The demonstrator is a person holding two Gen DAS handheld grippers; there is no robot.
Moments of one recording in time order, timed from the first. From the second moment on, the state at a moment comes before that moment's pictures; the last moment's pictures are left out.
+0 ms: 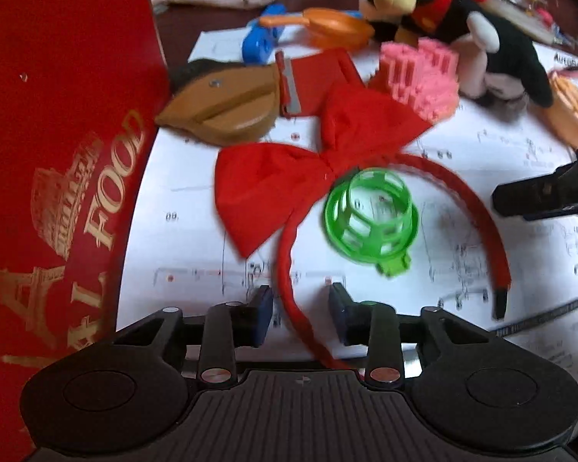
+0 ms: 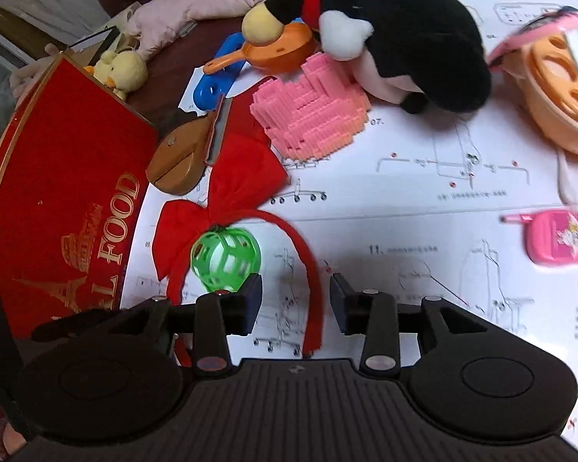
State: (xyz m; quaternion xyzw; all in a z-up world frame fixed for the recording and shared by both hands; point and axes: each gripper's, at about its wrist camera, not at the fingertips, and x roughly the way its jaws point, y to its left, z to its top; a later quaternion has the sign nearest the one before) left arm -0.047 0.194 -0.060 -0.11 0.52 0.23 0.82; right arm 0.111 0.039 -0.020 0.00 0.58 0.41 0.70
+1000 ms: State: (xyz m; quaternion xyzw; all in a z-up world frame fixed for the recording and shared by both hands) left arm -0.037 0.220 -0.045 -0.12 0.47 0.27 0.83; right arm 0.107 0.074 -0.034 -0.05 0.56 0.43 0.70
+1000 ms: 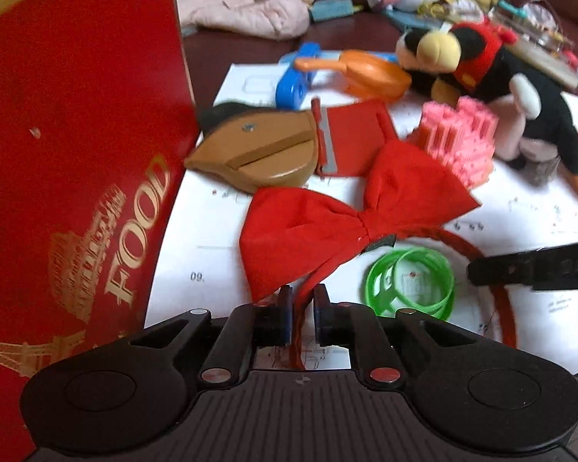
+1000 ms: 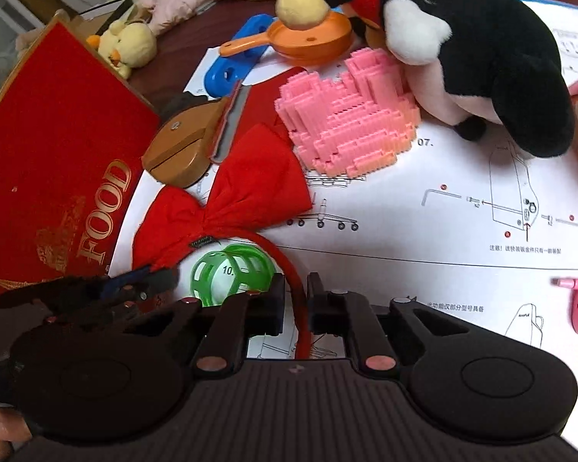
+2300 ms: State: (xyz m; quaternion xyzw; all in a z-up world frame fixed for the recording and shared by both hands) left arm -0.034 0.202 -0.033 -0.10 0.47 0.28 0.83; right arm 0.102 0.064 -0.021 -0.03 0.55 0.41 0.73
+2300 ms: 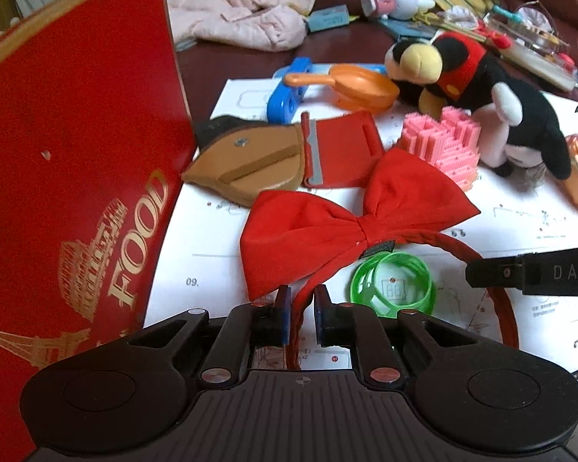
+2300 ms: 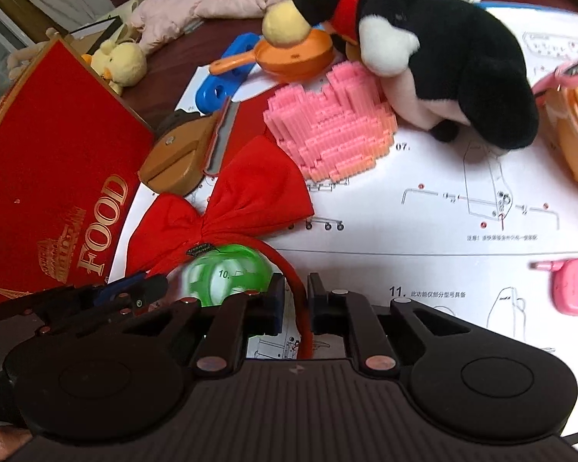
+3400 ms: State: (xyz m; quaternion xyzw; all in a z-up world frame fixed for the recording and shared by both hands) left arm -0.063 0.196 0.108 -0.09 0.32 0.32 0.89; right arm 0.089 0.062 0.108 0.04 0.43 0.46 0.78
